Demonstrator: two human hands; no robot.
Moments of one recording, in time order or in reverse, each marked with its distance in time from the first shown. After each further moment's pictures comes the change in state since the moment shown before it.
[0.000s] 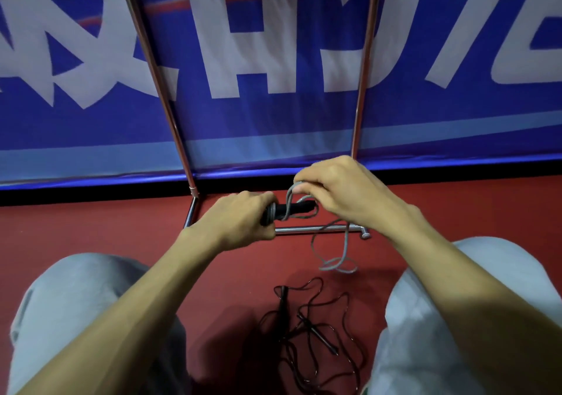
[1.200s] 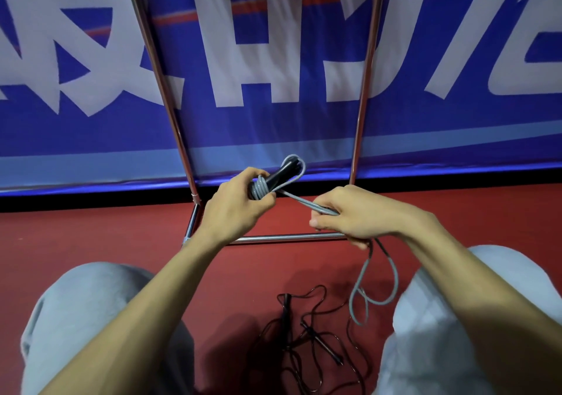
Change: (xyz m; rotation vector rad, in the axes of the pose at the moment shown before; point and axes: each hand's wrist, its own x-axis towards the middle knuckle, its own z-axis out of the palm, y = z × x) left_hand 0.001 -0.014 -0.009 -0.558 0.372 -0.250; right_hand -0.003 -0.006 -0.012 0.219 -0.510 0.335
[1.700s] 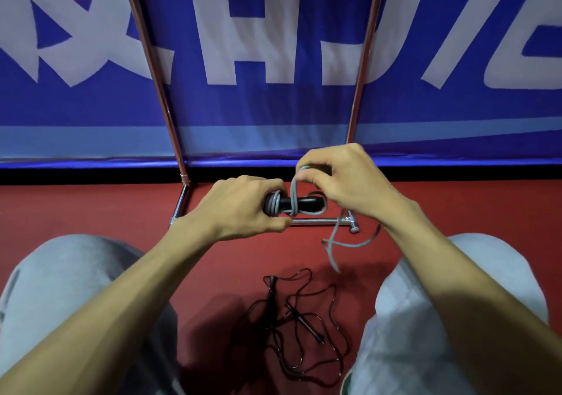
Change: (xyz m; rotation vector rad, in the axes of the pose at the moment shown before) left_hand -0.019 0.019 0.004 0.438 -0.274 0.332; right_hand 0.006 0.002 0.003 -0.014 0.567 -0.219
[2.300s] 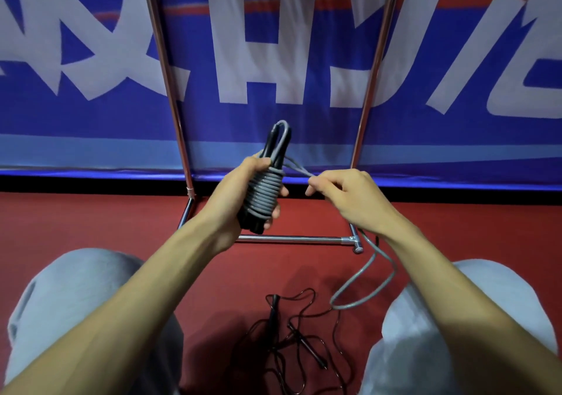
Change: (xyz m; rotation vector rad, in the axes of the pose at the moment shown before) left_hand 0.001 0.009 -0.029 -1.556 0.096 -0.401; right_hand 0.007 0.007 0.008 0.083 -0.036 0.208
